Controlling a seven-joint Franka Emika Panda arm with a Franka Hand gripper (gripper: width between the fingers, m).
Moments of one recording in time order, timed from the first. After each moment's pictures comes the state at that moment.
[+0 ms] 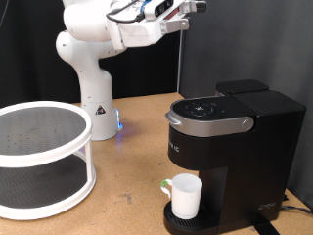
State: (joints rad) arm 0.41 -0.52 -0.38 -2.57 2.13 2.28 -1.47
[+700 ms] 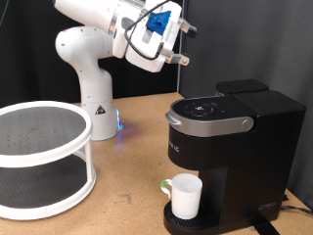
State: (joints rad) arm 0.37 -0.52 -0.37 -2.57 1.31 2.25 -0.75
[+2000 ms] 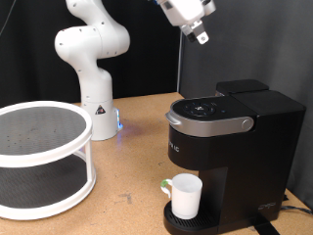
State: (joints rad) arm 0.28 -0.49 -0.12 -2.40 0.51 2.28 -0.68
